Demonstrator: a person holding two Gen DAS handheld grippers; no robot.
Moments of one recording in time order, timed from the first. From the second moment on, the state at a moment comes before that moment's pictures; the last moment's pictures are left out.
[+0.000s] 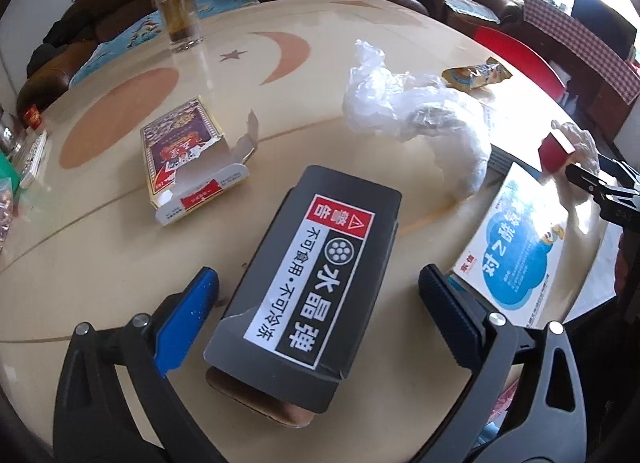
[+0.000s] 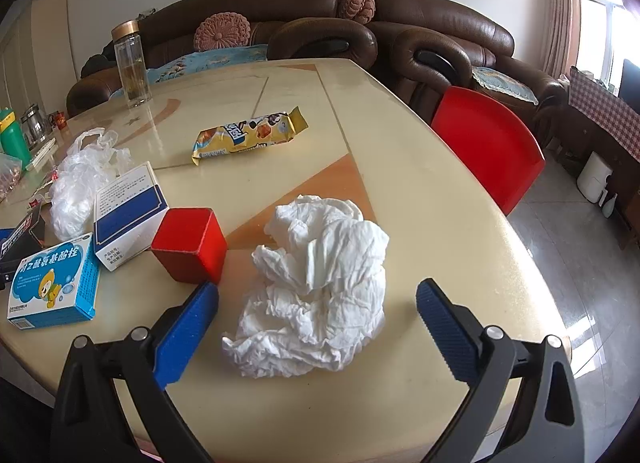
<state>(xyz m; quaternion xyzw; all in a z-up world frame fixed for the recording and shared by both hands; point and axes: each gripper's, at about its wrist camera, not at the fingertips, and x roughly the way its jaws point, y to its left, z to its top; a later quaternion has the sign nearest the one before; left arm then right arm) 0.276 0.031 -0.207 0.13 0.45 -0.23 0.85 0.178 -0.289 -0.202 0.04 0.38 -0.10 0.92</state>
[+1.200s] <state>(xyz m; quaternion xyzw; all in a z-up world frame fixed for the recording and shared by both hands) 0.257 0.018 -0.197 0.14 0.46 -0.23 0.85 0.166 -0.280 -0.193 0.04 0.37 -0.09 0.92</state>
